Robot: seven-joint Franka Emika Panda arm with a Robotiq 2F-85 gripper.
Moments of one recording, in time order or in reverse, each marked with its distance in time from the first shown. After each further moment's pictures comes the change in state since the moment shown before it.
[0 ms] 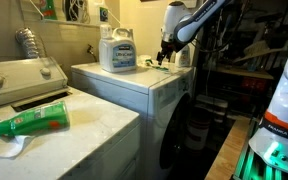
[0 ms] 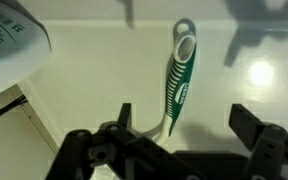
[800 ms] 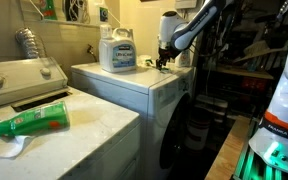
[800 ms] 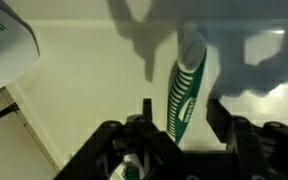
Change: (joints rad) arm 0.014 0.114 -0.019 0.063 -0.094 -0.001 0.079
